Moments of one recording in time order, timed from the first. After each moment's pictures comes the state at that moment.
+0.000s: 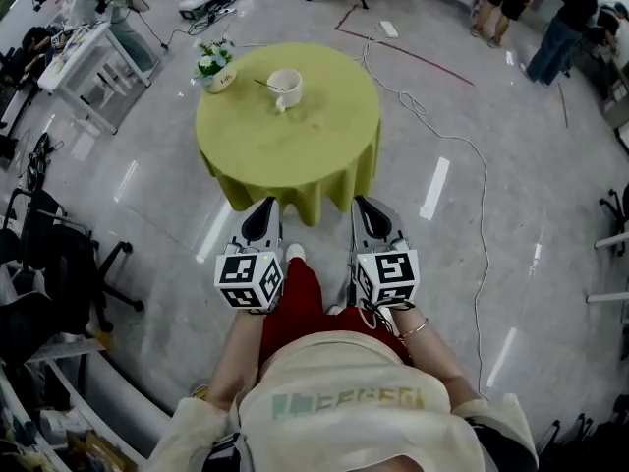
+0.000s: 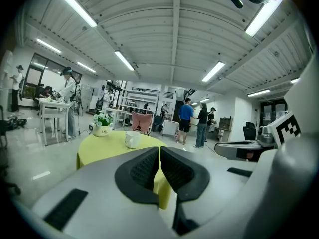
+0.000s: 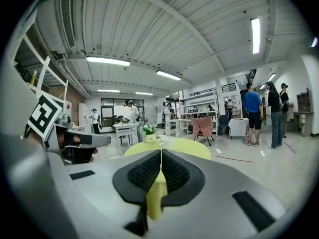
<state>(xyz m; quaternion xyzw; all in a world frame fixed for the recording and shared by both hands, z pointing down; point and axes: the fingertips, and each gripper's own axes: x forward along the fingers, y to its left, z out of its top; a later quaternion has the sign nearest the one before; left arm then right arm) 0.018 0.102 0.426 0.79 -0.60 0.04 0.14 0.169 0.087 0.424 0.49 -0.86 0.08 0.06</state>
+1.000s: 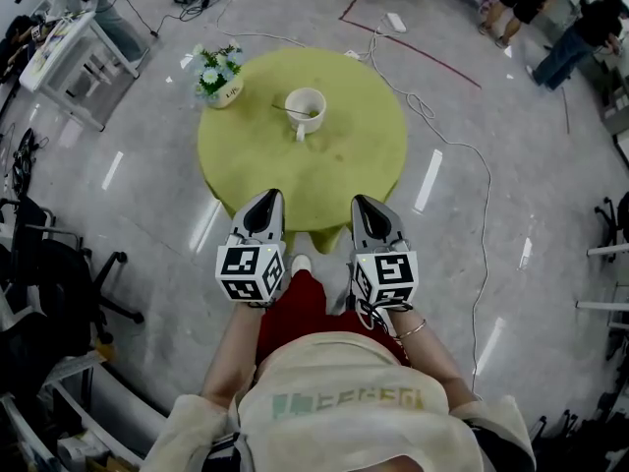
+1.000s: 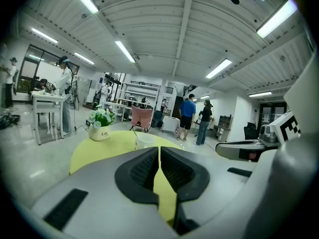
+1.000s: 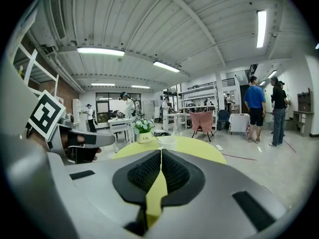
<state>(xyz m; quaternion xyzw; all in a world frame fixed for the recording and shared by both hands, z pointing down) -0.068 -0.057 0.446 0.79 -0.58 0.06 0.17 0.076 -0.059 0.440 0.50 -0.85 0.10 0.09</state>
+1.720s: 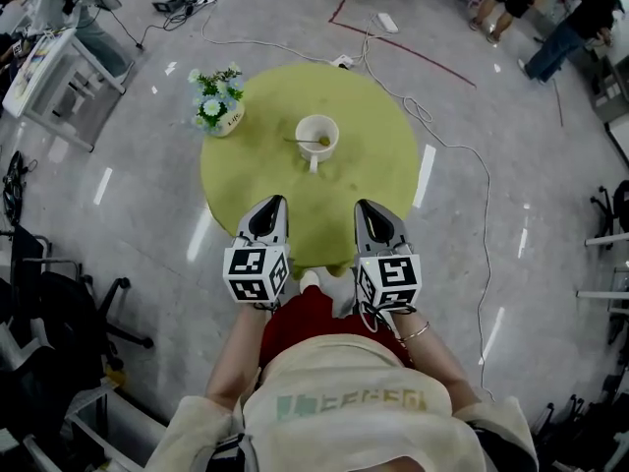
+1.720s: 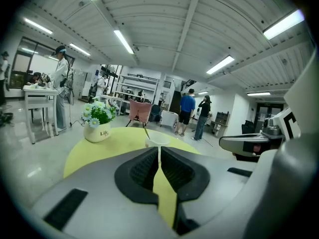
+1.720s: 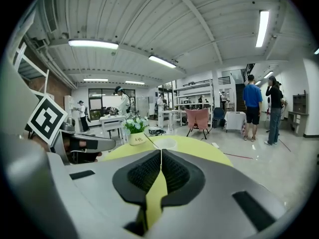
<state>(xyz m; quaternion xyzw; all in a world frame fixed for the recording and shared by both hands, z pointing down) -0.121 -0.151 0.475 0.81 -0.55 0.08 0.20 0.025 -0.143 0.451 0.53 -0.83 0.11 0.12</state>
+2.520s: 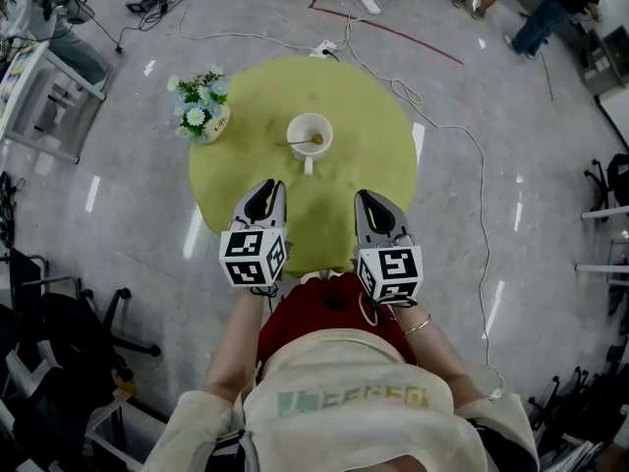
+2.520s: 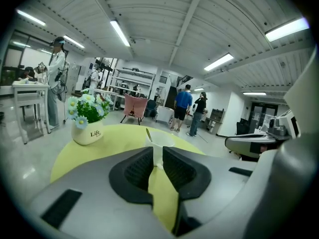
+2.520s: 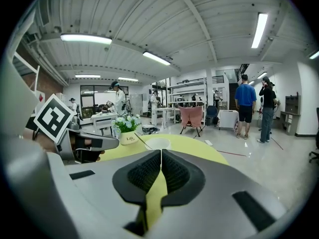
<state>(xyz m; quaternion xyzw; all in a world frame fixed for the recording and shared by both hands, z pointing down) -0.120 -0.206 0.488 0.82 -0.52 0.10 0.22 0.026 -0.175 0.457 0.56 -0.81 0.12 0.13</state>
